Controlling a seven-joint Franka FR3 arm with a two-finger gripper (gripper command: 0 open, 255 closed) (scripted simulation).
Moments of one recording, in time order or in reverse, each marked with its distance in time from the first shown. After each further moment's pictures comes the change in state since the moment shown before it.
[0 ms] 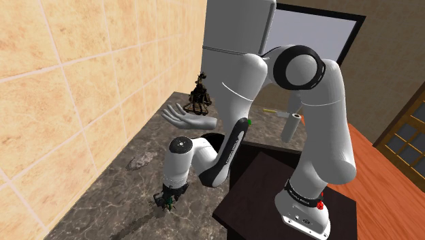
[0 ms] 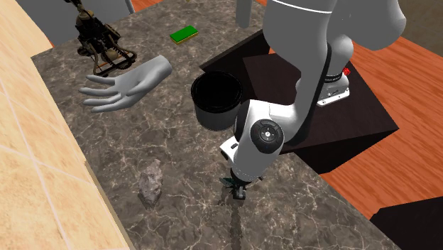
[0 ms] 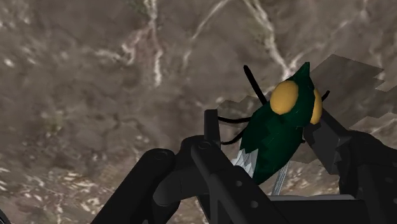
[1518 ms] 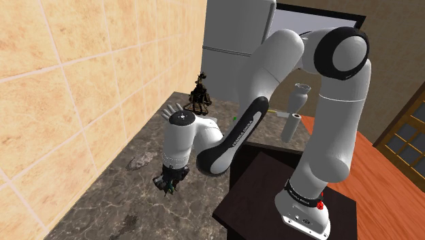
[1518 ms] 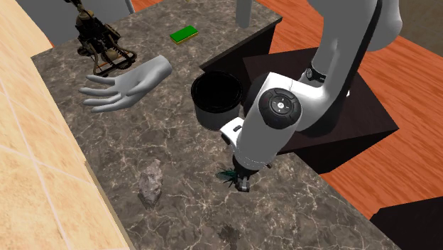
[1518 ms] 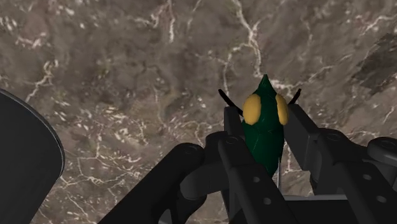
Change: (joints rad) arm -0.182 -0.255 0.238 -0.073 0.306 -0.169 -0.246
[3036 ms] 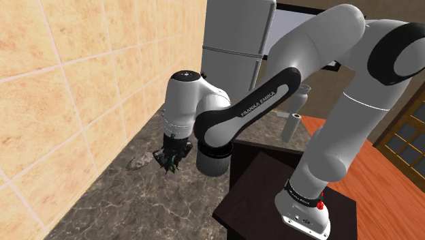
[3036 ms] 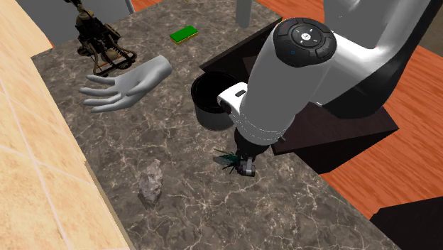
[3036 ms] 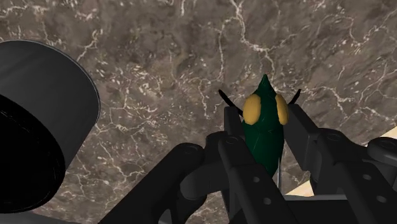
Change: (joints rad) arm -0.066 -0.298 0.089 0.029 0.373 -0.253 -0.292
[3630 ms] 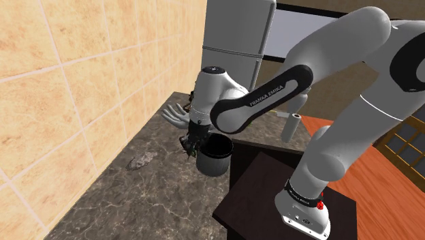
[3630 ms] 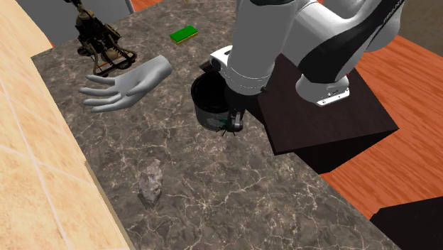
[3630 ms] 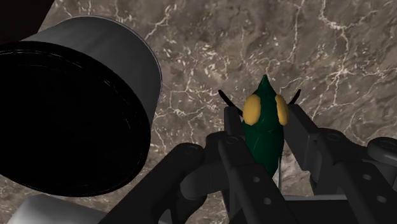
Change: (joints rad) arm -0.033 -0.193 -0.149 -0.205 0.162 0.036 -0.307
